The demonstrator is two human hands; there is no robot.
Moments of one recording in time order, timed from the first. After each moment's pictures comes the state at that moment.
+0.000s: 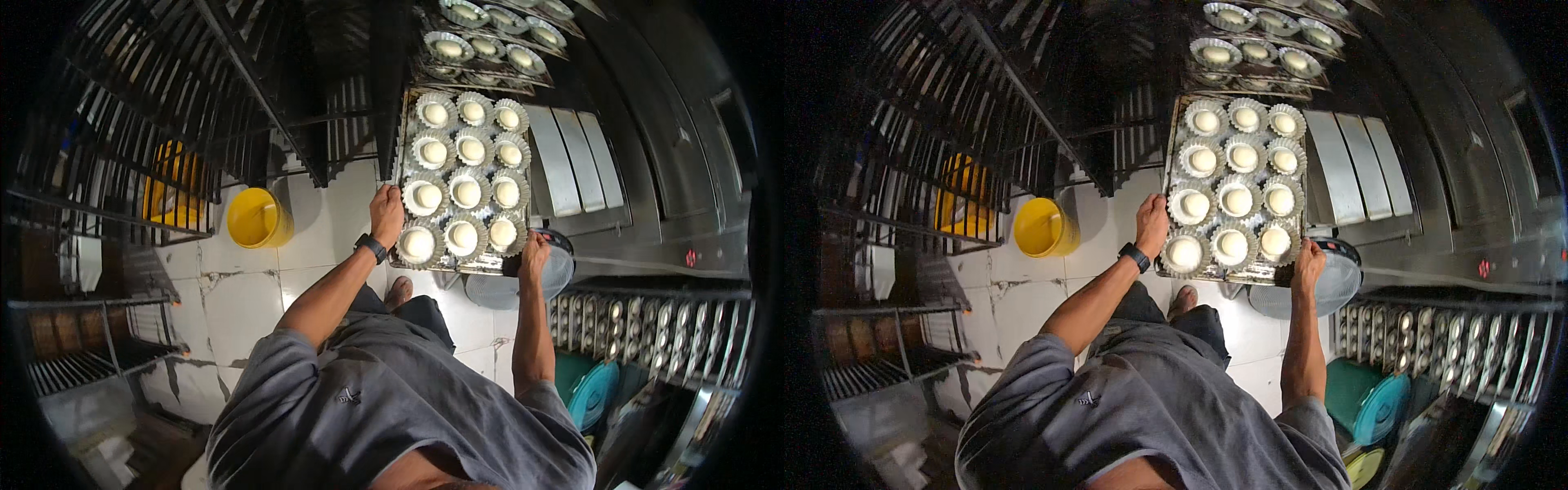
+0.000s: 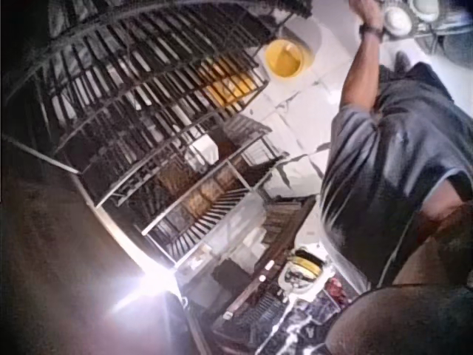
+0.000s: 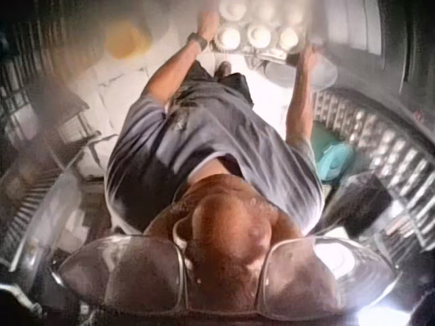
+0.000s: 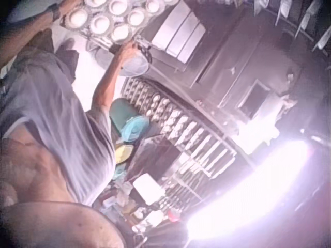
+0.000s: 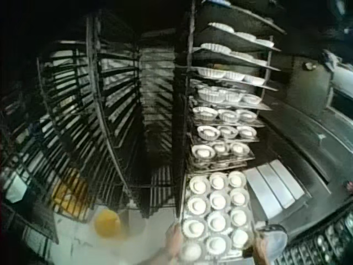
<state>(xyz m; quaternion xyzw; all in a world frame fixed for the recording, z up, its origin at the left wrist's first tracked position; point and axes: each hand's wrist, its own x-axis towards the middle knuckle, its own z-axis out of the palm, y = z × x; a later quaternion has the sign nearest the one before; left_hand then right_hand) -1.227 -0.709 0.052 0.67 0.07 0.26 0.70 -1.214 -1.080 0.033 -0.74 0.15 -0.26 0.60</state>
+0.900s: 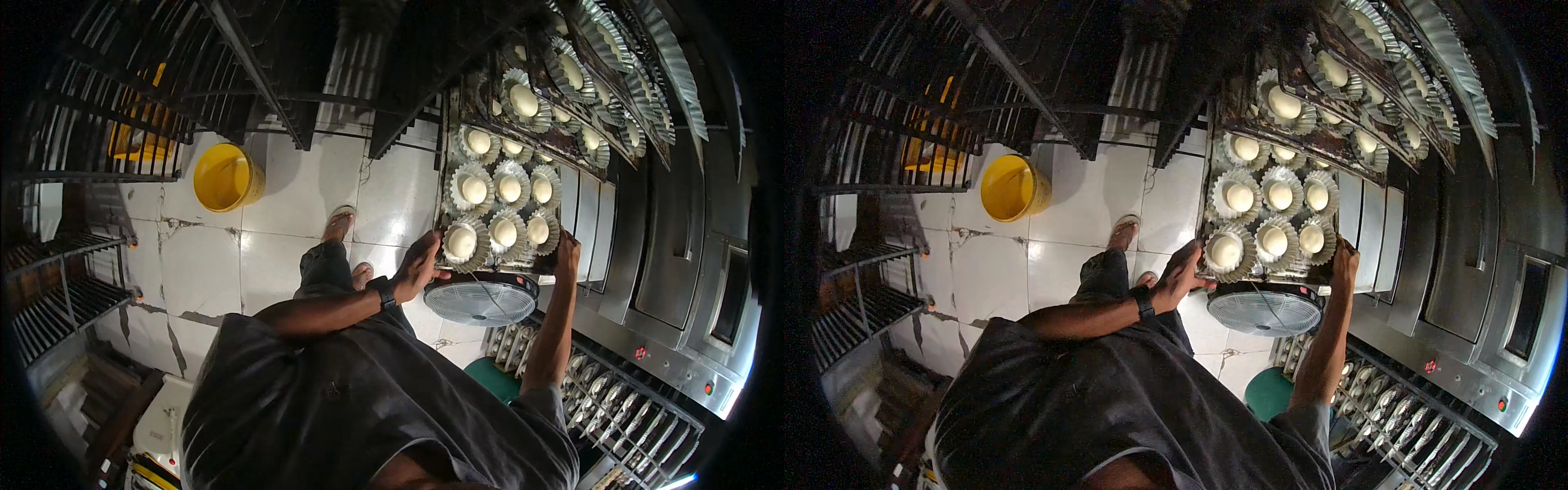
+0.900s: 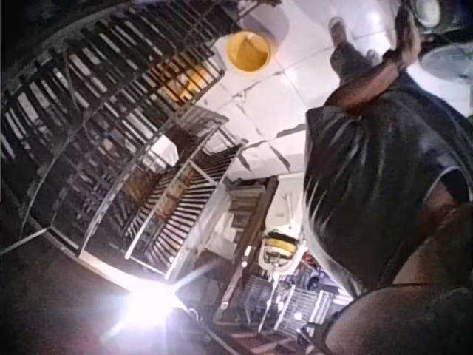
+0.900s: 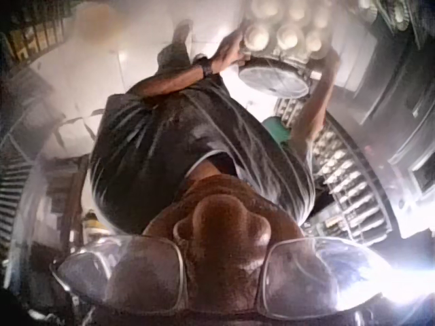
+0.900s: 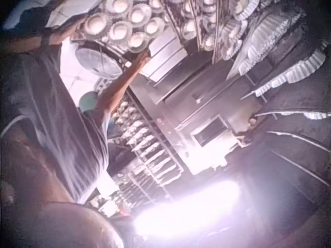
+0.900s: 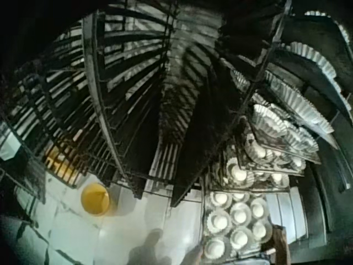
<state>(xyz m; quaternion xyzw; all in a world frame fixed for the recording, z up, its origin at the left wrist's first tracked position) -1.335 -0.716 0.064 0.39 0.04 -0.07 0.92 -1.172 -1.085 0.166 -0.84 0.06 -0.10 0.54</state>
